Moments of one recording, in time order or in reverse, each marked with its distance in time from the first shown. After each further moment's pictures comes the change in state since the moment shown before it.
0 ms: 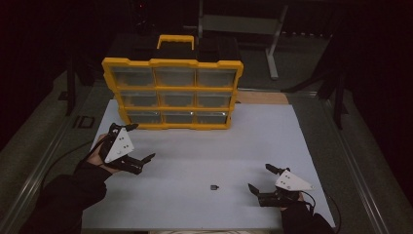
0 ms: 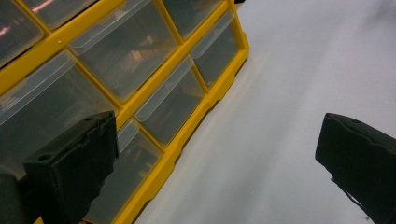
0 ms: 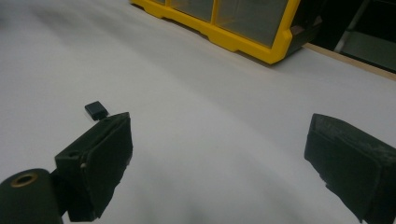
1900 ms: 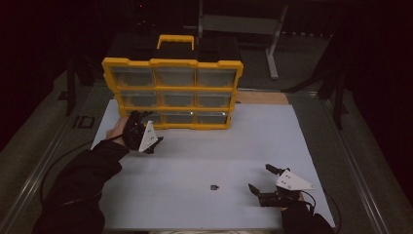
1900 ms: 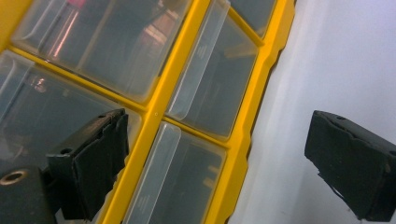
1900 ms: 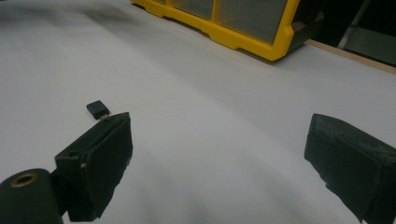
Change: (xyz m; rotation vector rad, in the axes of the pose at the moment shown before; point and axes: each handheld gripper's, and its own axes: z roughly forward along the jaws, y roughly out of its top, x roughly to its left) left arm 0.019 -0.023 0.088 0.134 0.137 0.385; right arm -0.002 -0.002 0.000 0.005 0.010 0.015
